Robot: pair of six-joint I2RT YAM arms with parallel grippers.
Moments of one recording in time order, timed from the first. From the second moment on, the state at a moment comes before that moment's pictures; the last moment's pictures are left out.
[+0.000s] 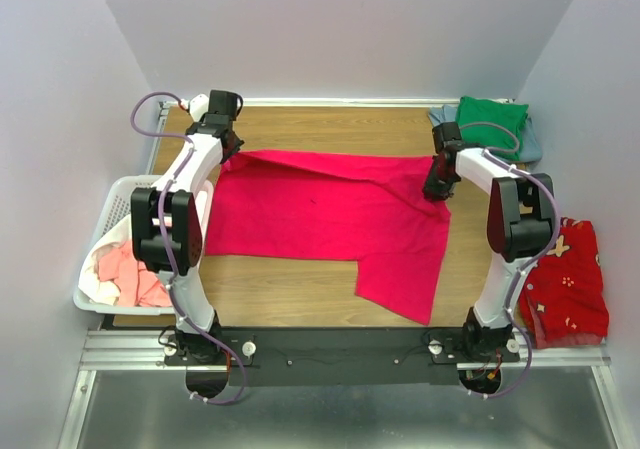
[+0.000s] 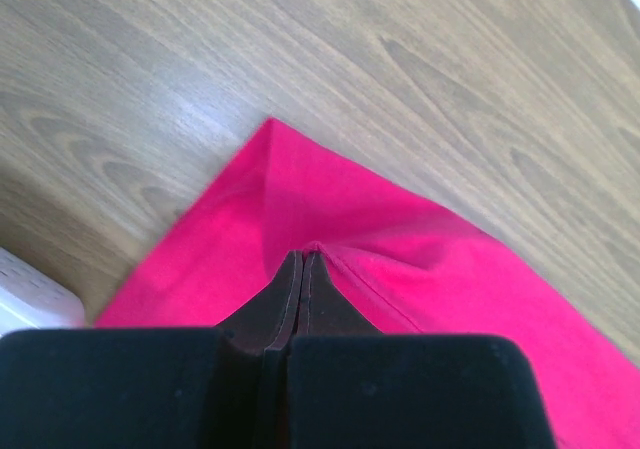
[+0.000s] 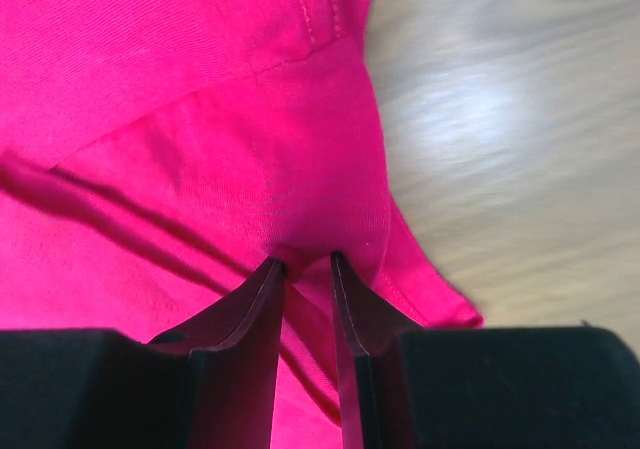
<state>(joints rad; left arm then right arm) -0.11 1.85 1.53 -0.55 -0.36 -0.73 0.11 1.95 1.34 -0.59 0.12 0.52</state>
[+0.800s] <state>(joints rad) -0.24 1.87 1.48 -0.51 -0.18 -0.43 0.04 2.03 1.46 -0.75 0.42 0.46</state>
